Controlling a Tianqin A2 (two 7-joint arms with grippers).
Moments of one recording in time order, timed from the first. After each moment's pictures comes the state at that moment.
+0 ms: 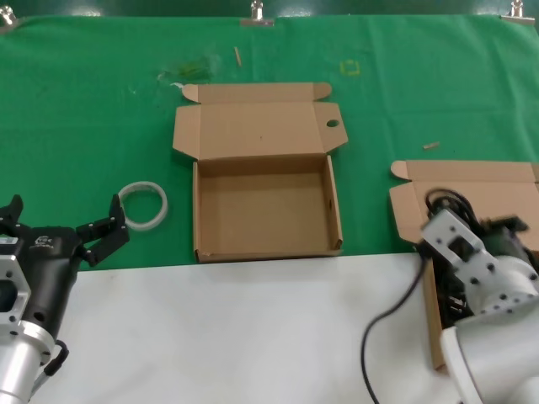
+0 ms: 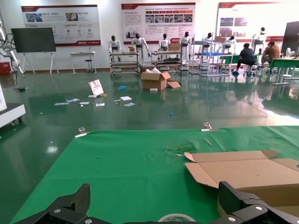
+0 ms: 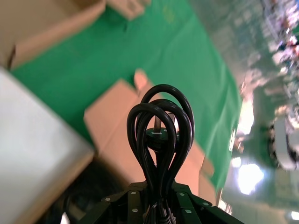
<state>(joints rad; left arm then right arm) 0.00 -0.30 1.60 -1.60 -1.80 0.00 0.00 0.23 0.13 -1.77 1.73 2.71 1.04 -1.95</state>
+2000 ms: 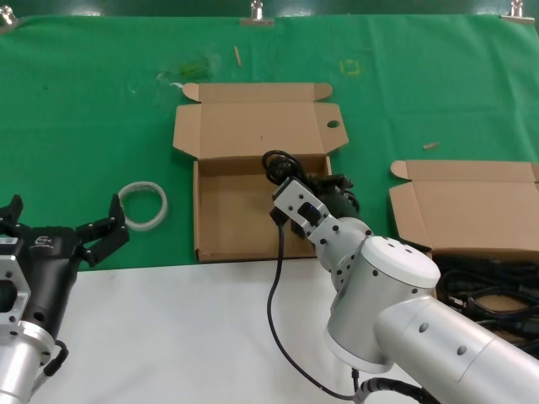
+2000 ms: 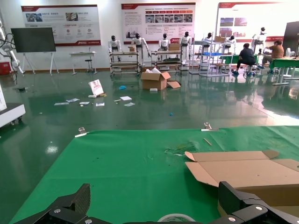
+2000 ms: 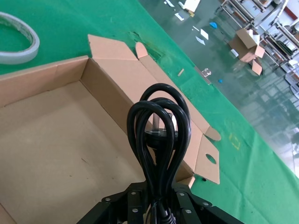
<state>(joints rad) 0.00 -0.30 1.60 -1.60 -1.80 0.00 0.00 0.72 0.14 -2.50 1.05 2.75 0.65 -1.20</state>
